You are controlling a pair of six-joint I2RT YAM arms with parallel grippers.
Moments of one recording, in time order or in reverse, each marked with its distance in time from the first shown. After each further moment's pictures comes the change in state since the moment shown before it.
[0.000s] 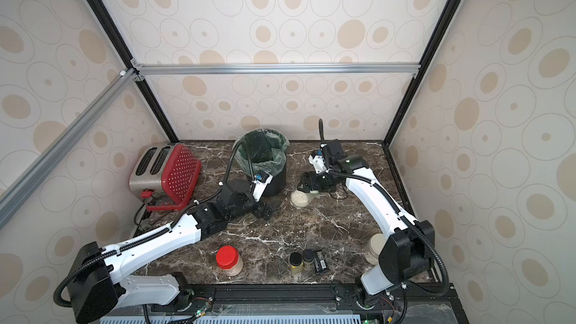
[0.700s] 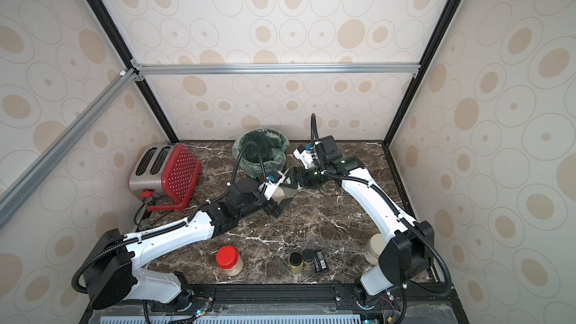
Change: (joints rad) left arm -0.011 0.121 0.030 0.221 0.053 0.157; right arm 0.051 -0.001 0.039 0.112 -0.234 0.064
